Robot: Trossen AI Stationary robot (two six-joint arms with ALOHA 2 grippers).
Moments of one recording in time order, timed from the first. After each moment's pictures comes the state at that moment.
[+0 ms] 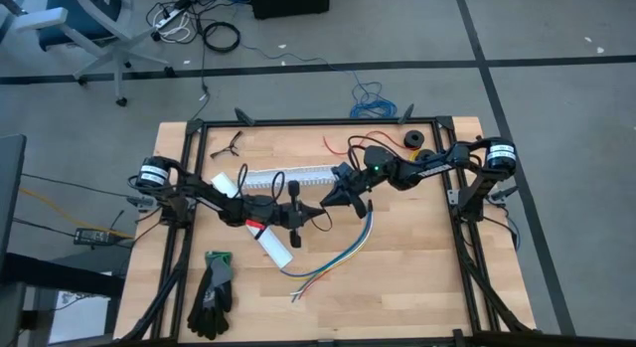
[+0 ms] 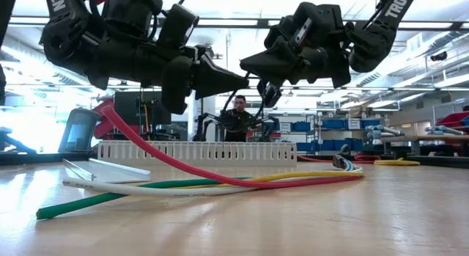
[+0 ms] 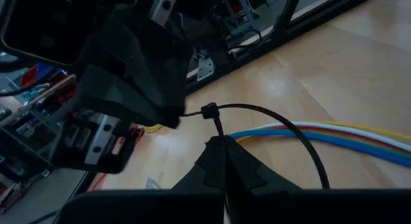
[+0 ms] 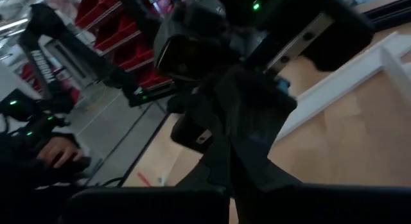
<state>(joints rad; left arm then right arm) -0.12 1.76 0.56 1.09 -0.23 0.49 -0.22 1.70 0.72 0.87 -0.69 0.39</state>
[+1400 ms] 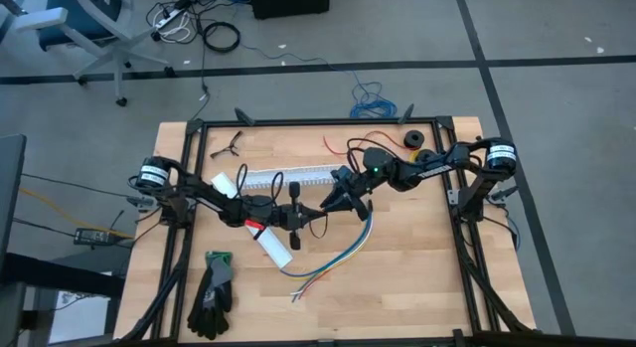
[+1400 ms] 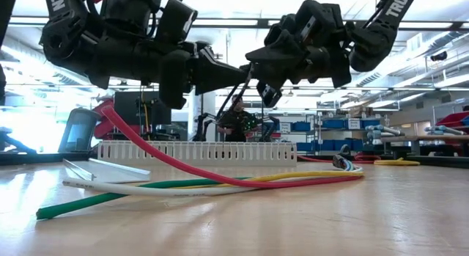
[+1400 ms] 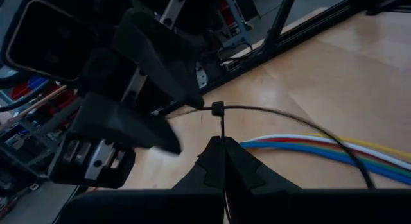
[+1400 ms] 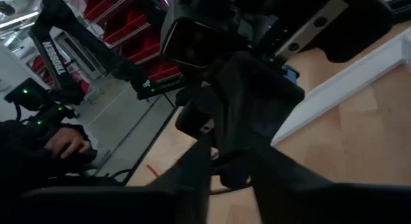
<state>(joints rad) -0.12 1.76 0.57 1.13 -0.20 0.49 -0.21 1.70 0.72 0.85 -0.72 0.38</state>
